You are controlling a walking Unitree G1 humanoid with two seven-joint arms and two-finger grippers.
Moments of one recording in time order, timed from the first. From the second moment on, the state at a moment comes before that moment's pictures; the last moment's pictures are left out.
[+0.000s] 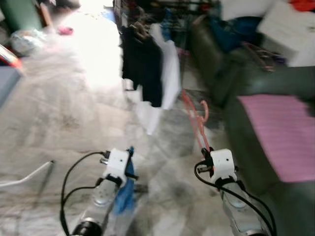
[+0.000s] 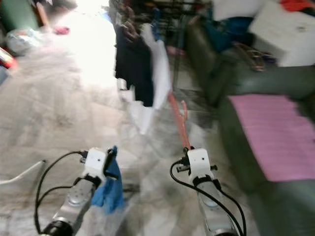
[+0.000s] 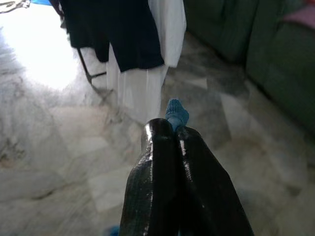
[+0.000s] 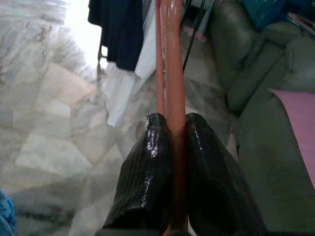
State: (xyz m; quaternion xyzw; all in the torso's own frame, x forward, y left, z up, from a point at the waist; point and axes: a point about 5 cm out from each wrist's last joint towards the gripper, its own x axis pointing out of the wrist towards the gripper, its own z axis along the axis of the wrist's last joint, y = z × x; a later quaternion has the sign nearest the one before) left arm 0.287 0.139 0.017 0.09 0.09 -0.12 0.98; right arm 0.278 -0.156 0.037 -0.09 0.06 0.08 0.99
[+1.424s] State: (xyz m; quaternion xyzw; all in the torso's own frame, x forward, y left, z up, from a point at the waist) left arm 0.340 0.161 0.113 0.41 -0.08 -0.34 0.84; right arm 0.294 -0.223 0.090 -0.26 0.06 0.30 0.91
